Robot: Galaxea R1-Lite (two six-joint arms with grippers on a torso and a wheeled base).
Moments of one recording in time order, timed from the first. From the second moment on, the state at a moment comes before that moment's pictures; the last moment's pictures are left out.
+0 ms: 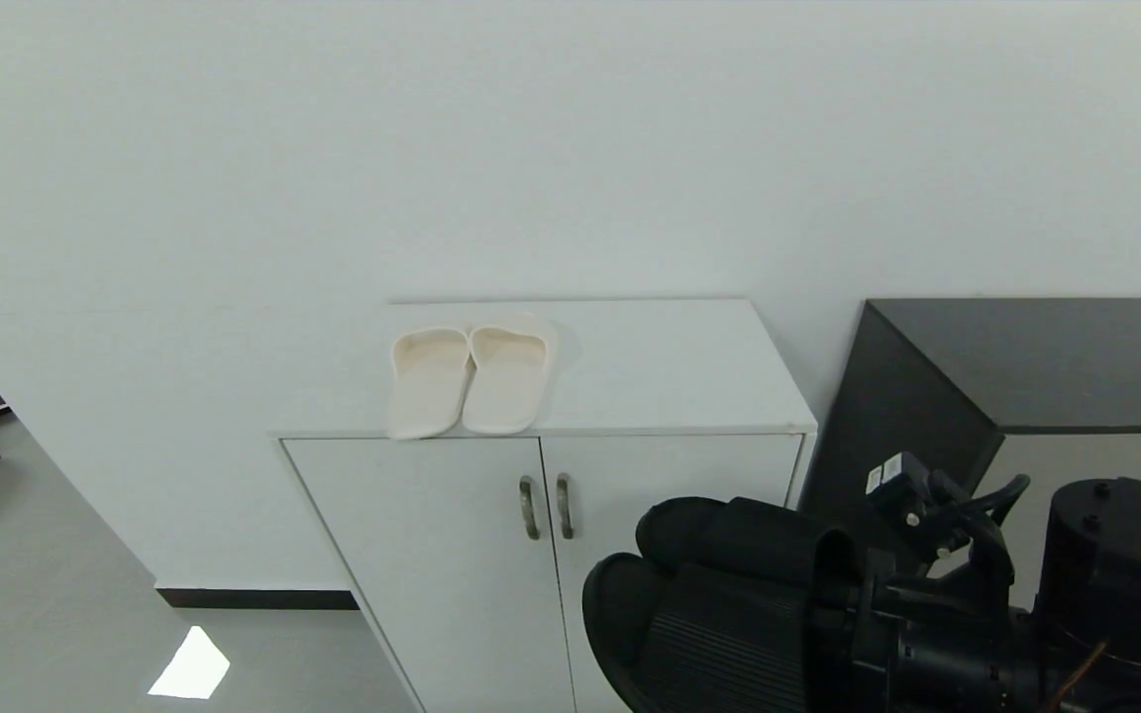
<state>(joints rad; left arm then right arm) 0.00 0.00 0.00 0.00 -0.03 -0.01 0.76 1.61 -0.35 -1.04 0.32 0.20</state>
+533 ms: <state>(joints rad) 0.00 0.00 0.00 0.00 -0.03 -0.01 0.75 1.60 -0.35 -1.04 0.35 0.20</state>
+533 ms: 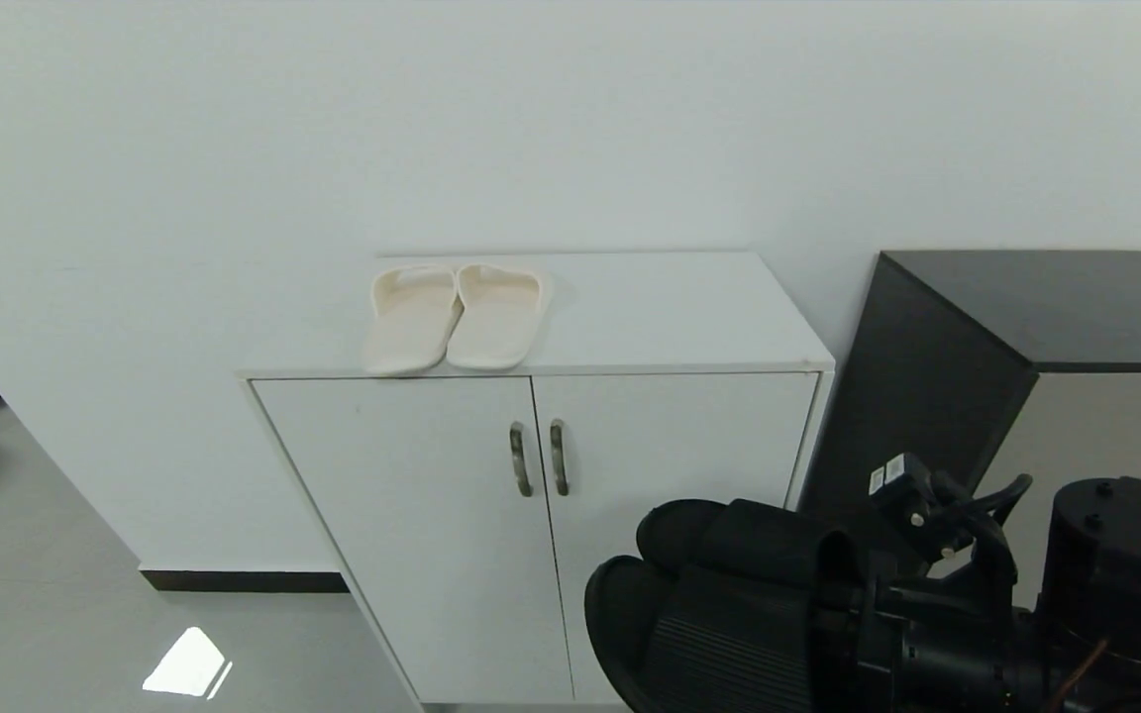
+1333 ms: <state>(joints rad) 0.00 0.01 0.00 0.00 -0.03 0.06 0.75 1.60 -0.33 -1.08 0.35 0.19</state>
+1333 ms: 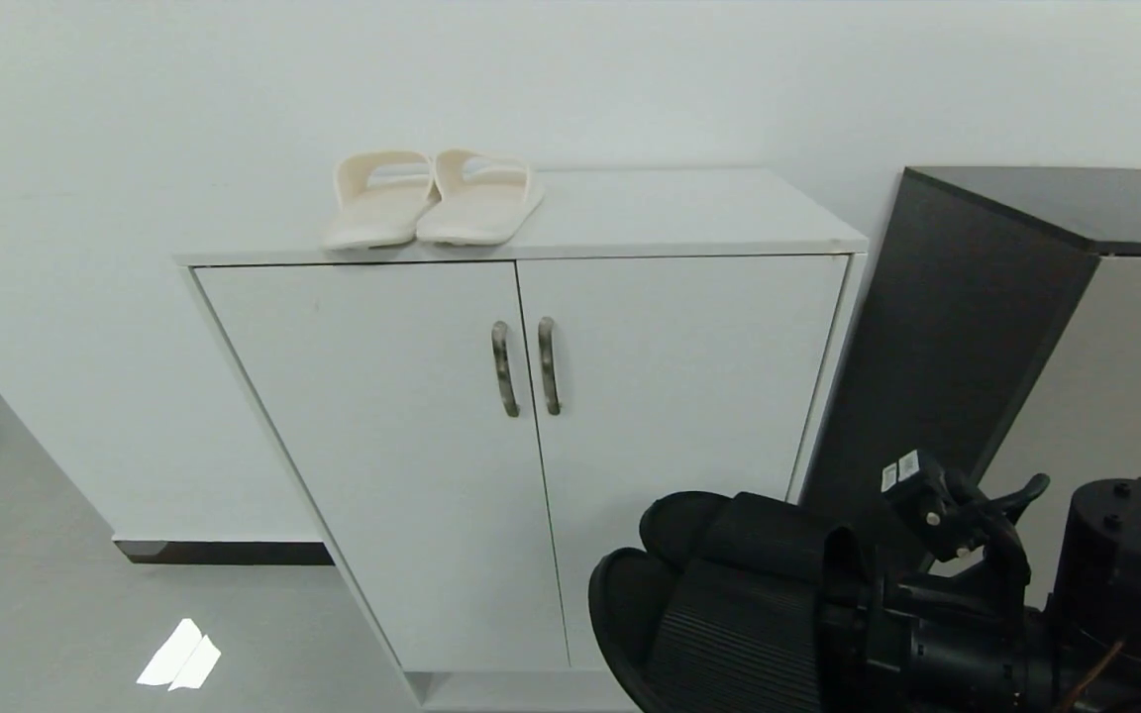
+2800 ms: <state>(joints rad) -0.38 1.18 -0.86 -0.21 -0.54 -0.19 0.76 1.62 -0.33 -1.11 0.34 0.17</state>
